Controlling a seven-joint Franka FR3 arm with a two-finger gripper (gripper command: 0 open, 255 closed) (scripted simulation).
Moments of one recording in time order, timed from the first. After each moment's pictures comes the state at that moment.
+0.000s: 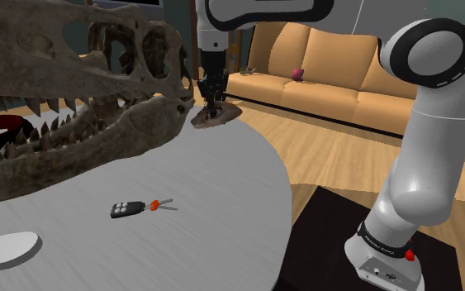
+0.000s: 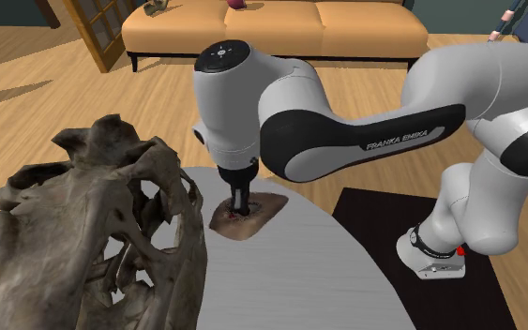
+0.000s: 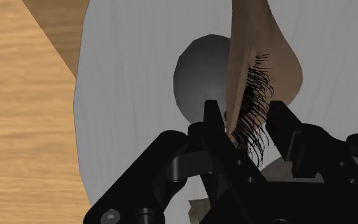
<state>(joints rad) 0.05 0.16 0.21 -1.45 -0.04 1.59 0.13</state>
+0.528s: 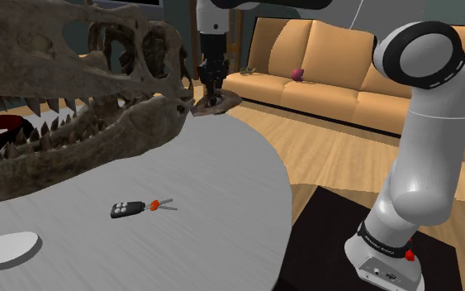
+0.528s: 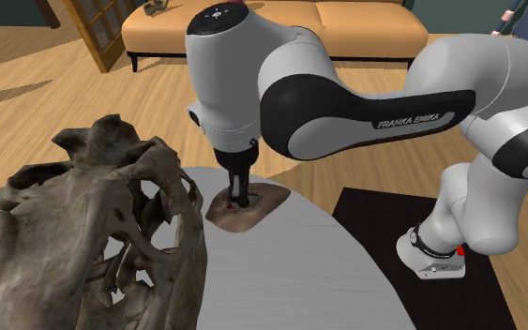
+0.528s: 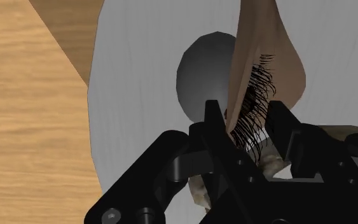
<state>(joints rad) 0.05 0.20 0.21 -1.29 -0.05 1.47 0.14</state>
